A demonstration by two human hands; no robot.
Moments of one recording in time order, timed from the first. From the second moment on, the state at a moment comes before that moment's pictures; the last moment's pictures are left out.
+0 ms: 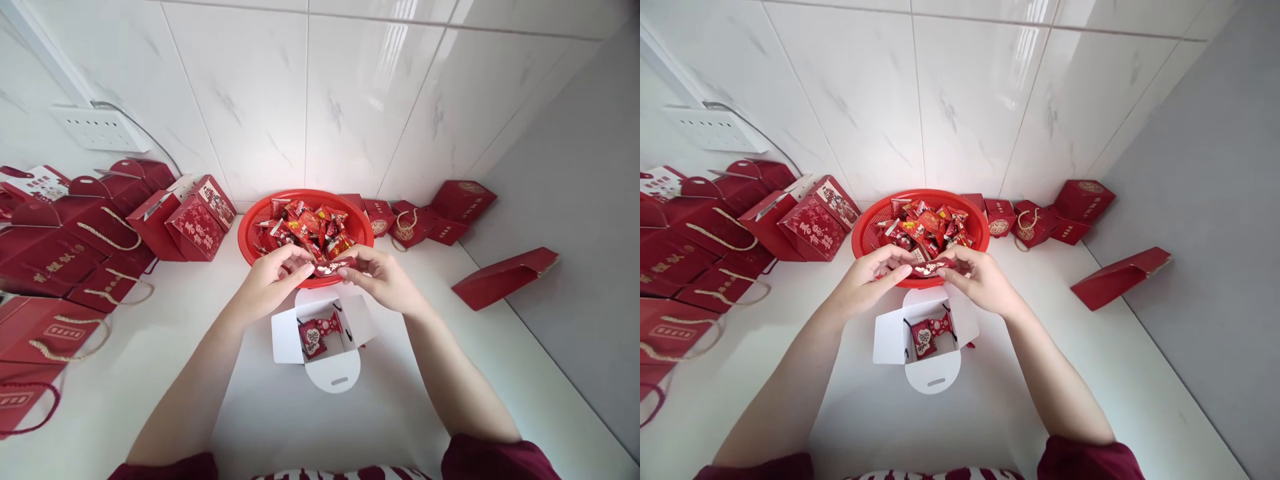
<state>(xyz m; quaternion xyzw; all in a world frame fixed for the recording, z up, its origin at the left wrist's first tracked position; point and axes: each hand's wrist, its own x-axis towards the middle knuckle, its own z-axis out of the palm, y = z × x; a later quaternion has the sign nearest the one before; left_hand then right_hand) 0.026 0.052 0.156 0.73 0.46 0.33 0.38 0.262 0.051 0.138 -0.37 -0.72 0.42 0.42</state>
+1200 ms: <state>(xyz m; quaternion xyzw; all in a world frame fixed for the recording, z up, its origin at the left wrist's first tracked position) 0.015 -0.016 0.040 0.64 0.39 0.32 0.58 0.218 0.193 0.085 -0.39 -0.90 0.20 -0.06</state>
